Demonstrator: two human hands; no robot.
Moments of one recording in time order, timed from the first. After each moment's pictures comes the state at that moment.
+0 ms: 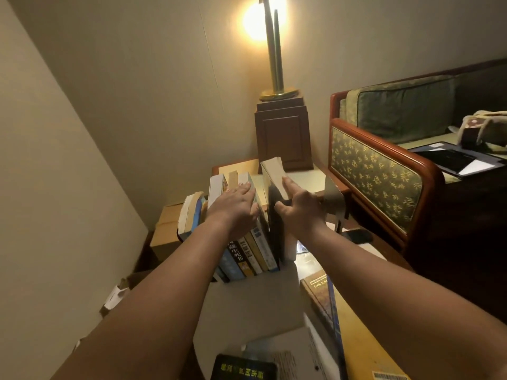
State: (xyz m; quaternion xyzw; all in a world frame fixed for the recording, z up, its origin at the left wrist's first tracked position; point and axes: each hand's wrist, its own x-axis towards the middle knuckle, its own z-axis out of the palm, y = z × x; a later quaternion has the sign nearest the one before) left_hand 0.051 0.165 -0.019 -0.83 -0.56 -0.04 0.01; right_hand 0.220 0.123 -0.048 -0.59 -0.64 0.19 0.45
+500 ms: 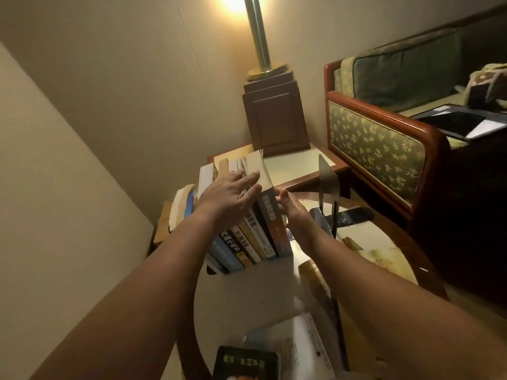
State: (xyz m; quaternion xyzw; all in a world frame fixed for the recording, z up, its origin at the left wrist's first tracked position) left_hand 0.057 0.160 -0.014 -0.84 -0.54 -0.07 -0.04; right_hand 0.229 0.129 -0.116 -0.46 -0.51 0.53 0.49
